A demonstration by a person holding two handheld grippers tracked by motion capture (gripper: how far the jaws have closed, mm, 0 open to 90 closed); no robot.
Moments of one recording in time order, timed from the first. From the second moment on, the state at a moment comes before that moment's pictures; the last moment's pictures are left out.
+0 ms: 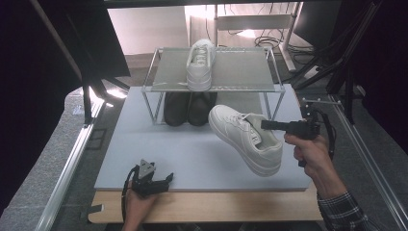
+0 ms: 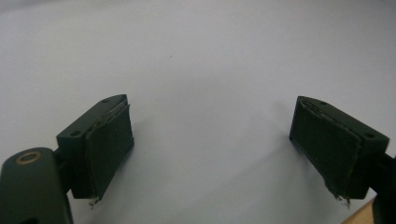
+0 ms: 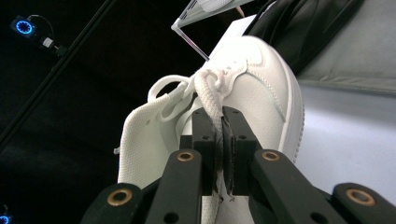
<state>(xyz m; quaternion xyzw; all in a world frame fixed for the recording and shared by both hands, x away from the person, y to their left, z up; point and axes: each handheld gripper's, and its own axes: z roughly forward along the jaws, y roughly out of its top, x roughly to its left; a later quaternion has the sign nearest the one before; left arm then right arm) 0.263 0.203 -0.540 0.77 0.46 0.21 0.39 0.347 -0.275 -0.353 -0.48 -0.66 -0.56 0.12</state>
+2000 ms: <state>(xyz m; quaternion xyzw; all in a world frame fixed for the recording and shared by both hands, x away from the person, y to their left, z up) 0.263 0.203 -0.540 0.77 0.46 0.21 0.39 0.442 -0.256 -0.298 -0.56 -0.55 -0.61 0.02</state>
